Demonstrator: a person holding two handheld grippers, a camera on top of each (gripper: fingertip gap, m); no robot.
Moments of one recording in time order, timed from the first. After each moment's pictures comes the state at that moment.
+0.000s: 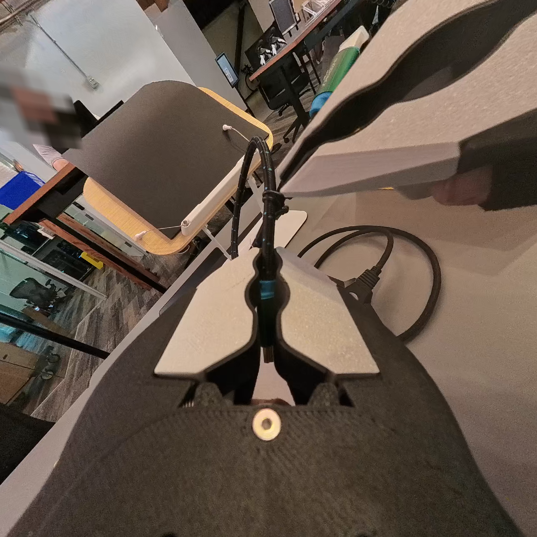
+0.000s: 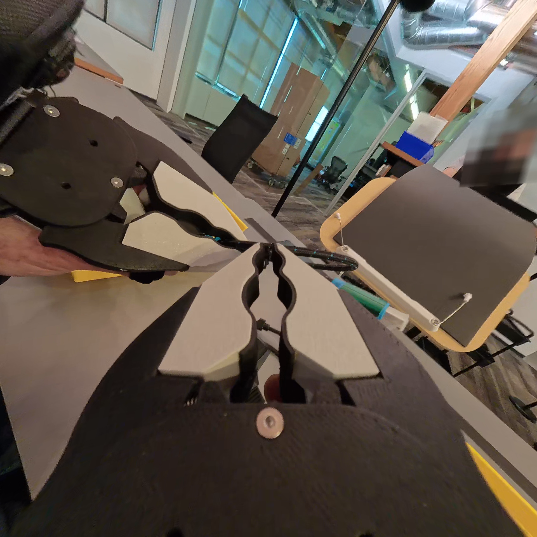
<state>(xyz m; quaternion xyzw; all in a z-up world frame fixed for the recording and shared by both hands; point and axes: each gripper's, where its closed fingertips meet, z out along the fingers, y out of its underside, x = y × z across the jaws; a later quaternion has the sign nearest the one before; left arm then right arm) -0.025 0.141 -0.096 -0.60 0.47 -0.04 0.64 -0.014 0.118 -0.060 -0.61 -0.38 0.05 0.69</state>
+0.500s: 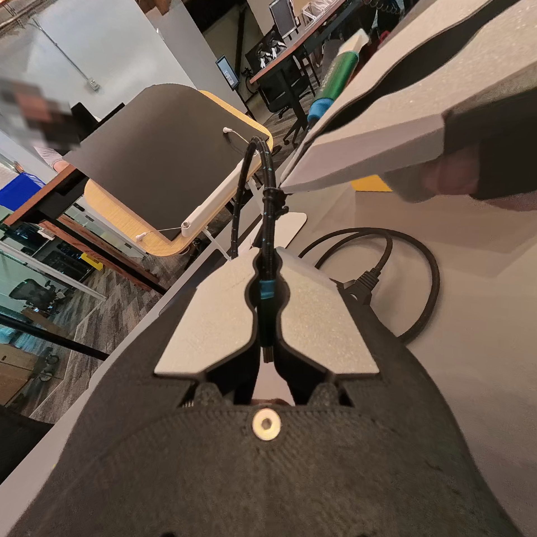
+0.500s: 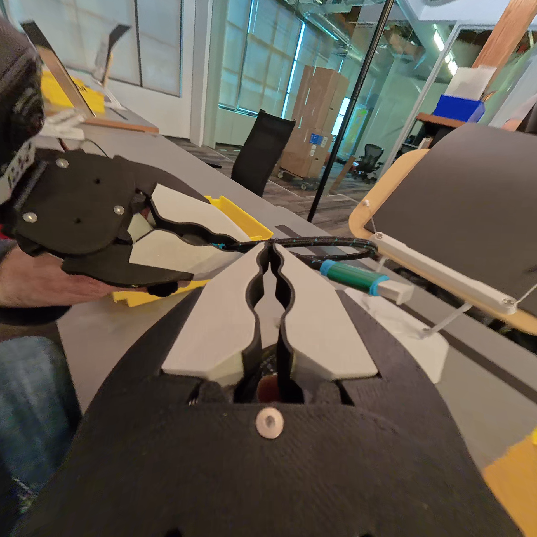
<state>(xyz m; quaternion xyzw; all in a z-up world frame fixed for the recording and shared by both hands) -0.025 0.140 -0.095 -0.60 0.47 -0.04 0.65 -0.012 0.119 -0.061 -0.64 -0.33 0.17 0.68</state>
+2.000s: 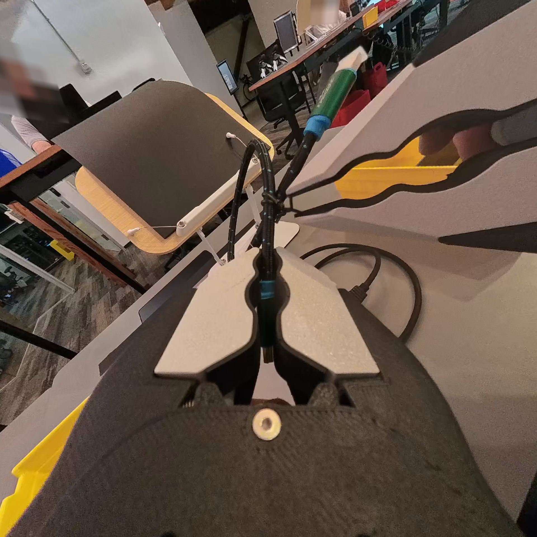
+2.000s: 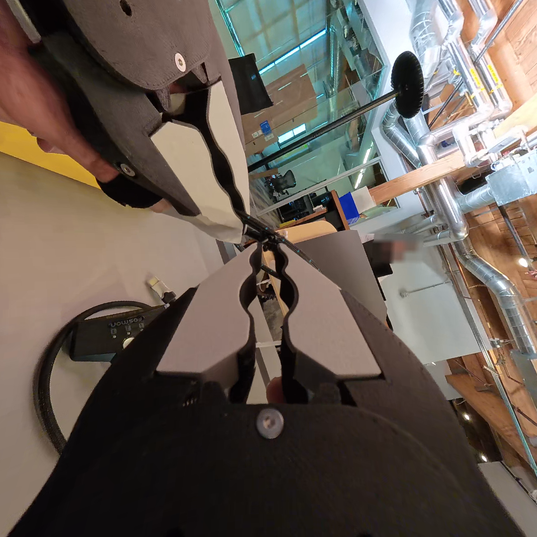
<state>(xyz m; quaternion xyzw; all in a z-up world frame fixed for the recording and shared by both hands) -0.028 0.141 -0.082 -0.62 0.44 -0.09 0.65 -0.019 0.123 -0.056 -0.48 -0.52 -0.21 0.67</state>
